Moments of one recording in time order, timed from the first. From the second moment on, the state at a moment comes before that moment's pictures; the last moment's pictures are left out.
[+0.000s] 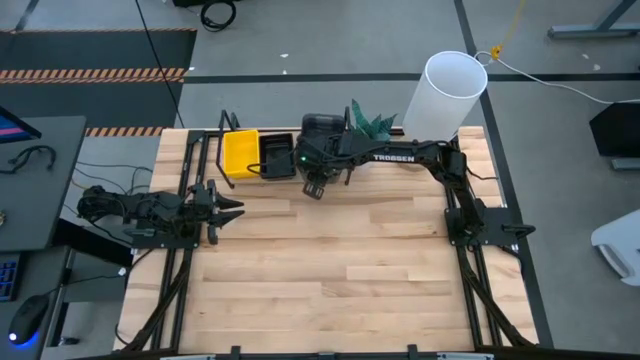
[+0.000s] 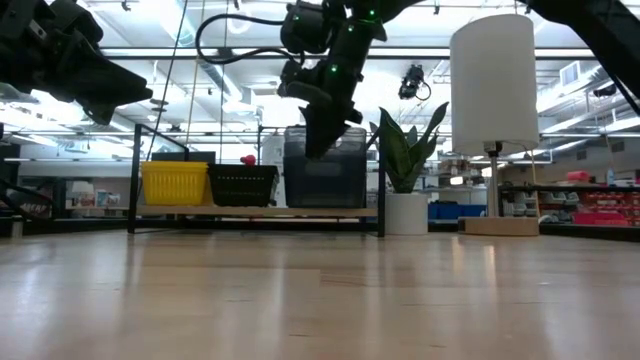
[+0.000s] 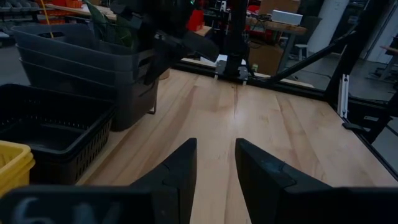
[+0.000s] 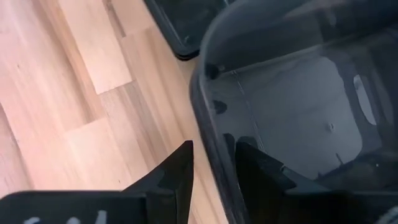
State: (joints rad) left arm -0.23 0.01 0.15 -0.28 -0.41 -0.22; right arm -0.22 2.09 1.91 -0.95 0.18 0.15
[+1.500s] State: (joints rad) left arm -0.23 0.01 0.15 -0.28 -0.41 -0.22; right arm 0.02 1.41 1.53 -0.77 0.41 0.19
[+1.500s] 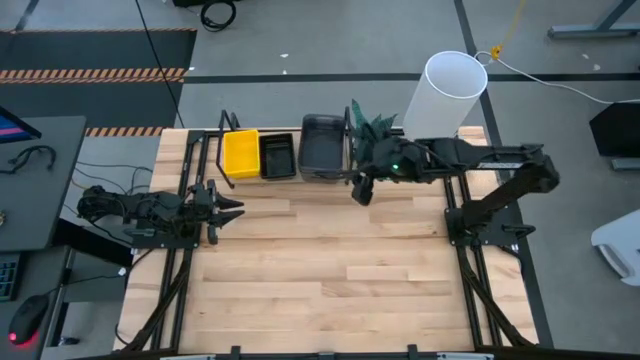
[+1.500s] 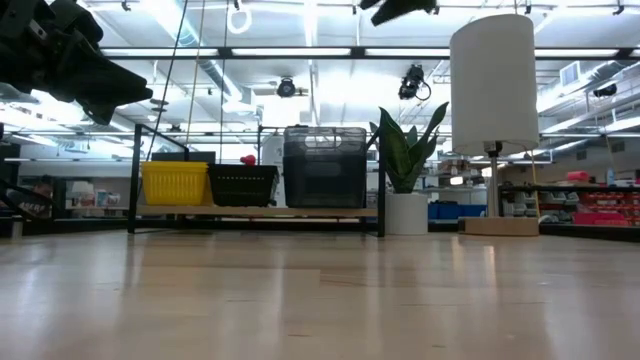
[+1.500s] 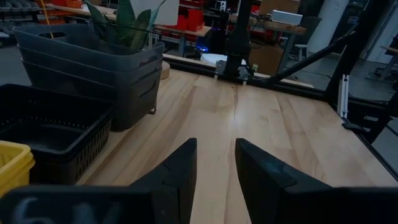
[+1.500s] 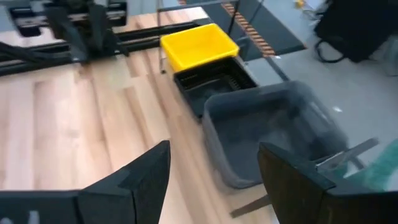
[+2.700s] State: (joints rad) left arm -0.23 0.01 0.15 -0.28 -0.41 -0.22; right arm -0.05 0.62 0.26 0.40 0.20 0.04
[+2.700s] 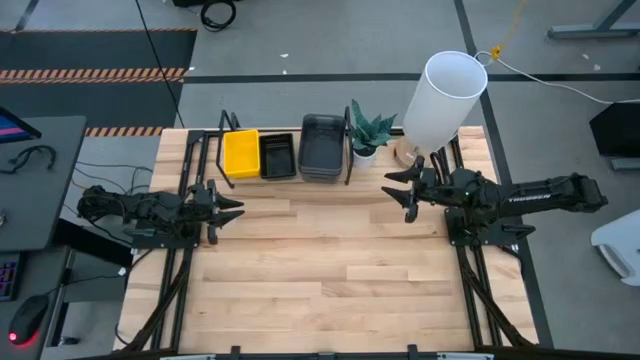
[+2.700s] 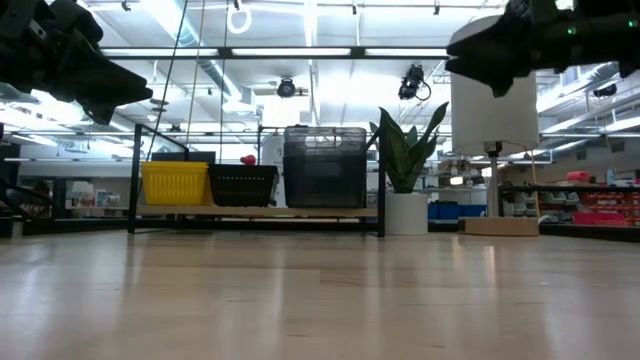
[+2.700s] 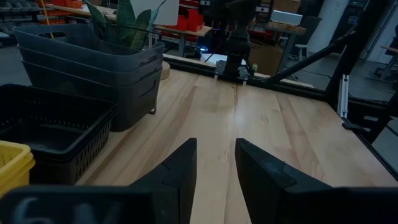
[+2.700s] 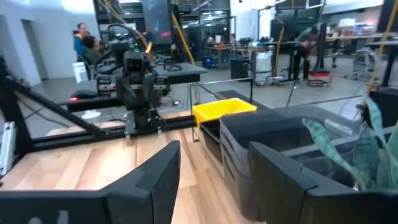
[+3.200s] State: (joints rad) left arm -0.23 0.01 0.15 -0.28 -0.41 -0.22; right arm -0.12 0.34 0.13 0.31 0.02 0.04
